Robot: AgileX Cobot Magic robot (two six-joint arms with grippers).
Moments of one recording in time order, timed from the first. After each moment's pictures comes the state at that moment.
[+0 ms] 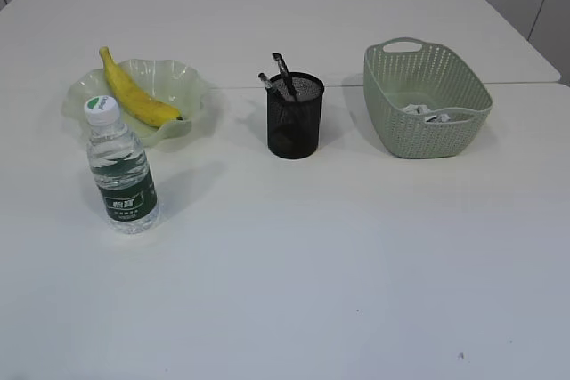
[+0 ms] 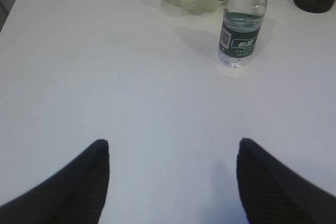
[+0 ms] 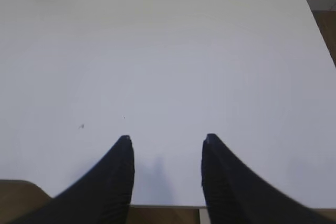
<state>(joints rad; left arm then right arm) 0.05 0.01 -0.52 -0.06 1.11 0.04 0.00 0.08 -0.50 -0.03 1.14 -0.04</state>
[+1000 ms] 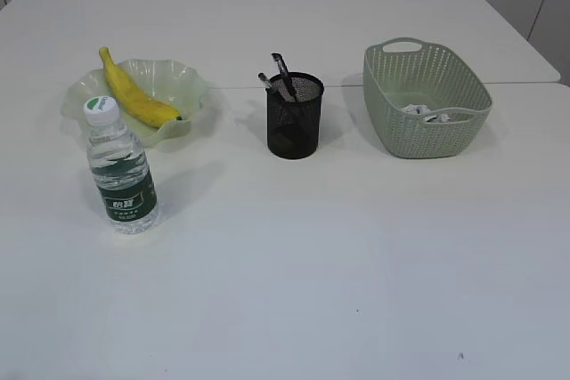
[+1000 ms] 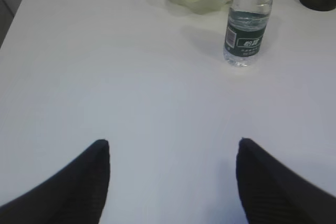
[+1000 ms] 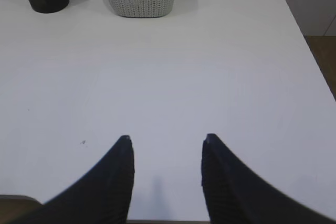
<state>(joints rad) 0.05 0.01 -0.52 -0.04 1.11 0.04 0.00 -0.01 -0.50 -0.03 1.14 -0.04</state>
